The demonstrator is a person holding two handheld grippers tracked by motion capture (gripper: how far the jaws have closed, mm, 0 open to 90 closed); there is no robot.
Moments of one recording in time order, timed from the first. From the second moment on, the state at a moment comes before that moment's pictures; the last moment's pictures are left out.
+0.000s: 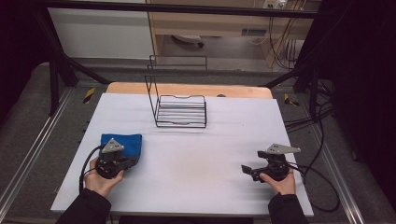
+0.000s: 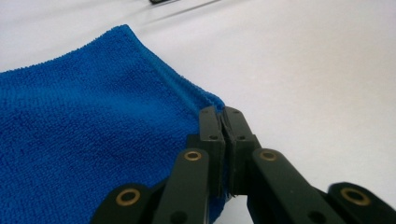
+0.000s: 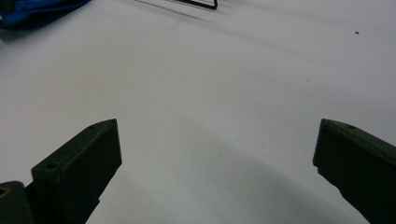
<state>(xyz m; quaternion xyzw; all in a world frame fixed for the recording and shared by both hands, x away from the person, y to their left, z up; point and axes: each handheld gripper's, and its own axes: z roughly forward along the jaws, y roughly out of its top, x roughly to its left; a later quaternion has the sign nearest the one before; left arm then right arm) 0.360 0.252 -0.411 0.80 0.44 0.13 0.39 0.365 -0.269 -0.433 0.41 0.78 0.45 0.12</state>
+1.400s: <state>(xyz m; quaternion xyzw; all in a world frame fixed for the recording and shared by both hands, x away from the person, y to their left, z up) 0.346 0.106 -0.413 0.84 0.34 0.06 0.42 0.365 -0.269 -0.433 0.41 0.78 0.45 0.12</state>
